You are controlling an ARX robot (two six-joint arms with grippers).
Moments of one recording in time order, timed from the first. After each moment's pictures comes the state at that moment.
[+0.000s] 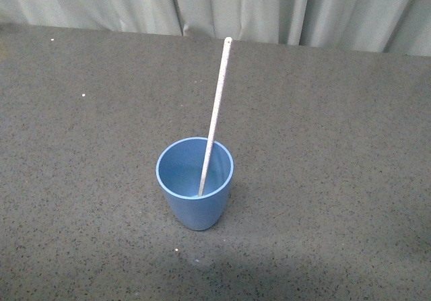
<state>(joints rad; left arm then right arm) 0.00 0.00 0.02 0.00 0.00 0.00 0.00 0.88 0.04 0.83 0.00 0.01</state>
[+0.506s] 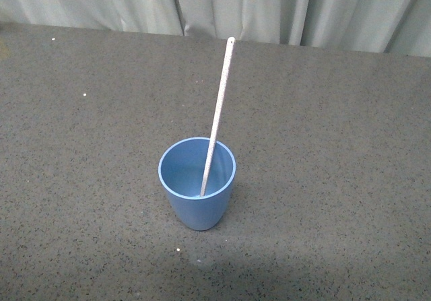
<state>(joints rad) 0.00 0.00 0.02 0.00 0.00 0.00 0.00 0.52 0.00 0.51 0.00 0.00</state>
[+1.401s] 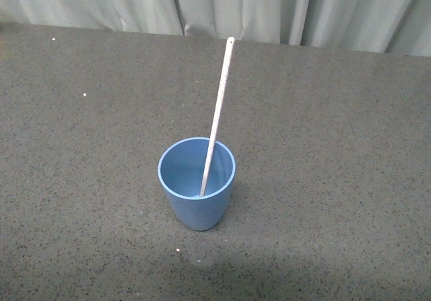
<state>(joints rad) 0.00 0.00 0.02 0.00 0.00 0.00 0.00 0.05 0.01 0.02 0.00 0.00</state>
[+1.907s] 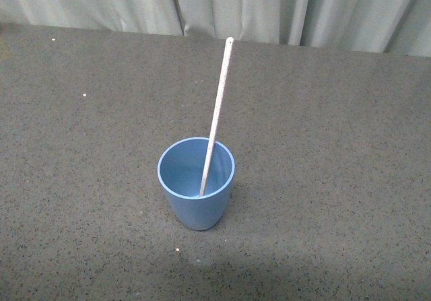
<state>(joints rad) 0.00 0.00 0.02 0.00 0.00 0.00 0.00 0.00 0.01 0.00 0.00 0.00</state>
